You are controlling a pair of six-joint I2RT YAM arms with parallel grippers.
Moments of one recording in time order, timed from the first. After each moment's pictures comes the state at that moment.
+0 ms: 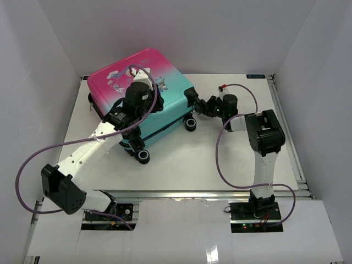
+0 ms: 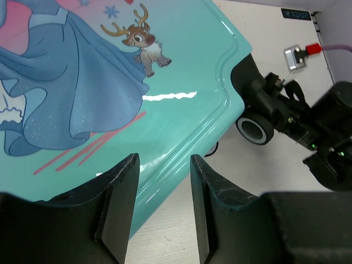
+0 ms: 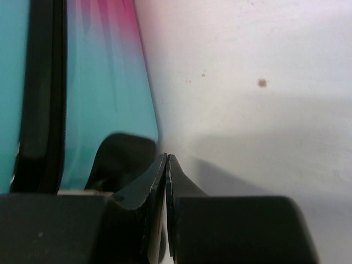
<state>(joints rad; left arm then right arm) -0.59 1.38 1.35 -0.37 -0.26 -0.42 0.26 2.07 1.06 0.68 -0.42 0.62</state>
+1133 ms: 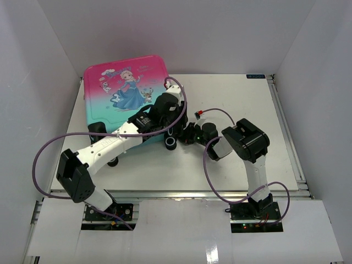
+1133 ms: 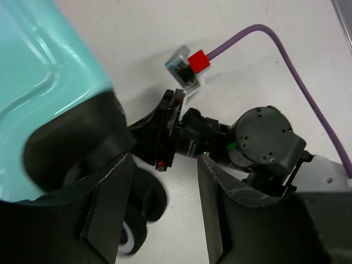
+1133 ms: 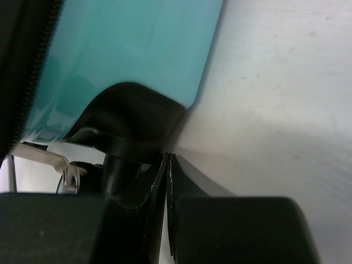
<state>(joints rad) -0.79 1.51 1.35 -0.39 -0.20 -0.40 0.60 2.12 0.75 1.13 -0.34 0.69</state>
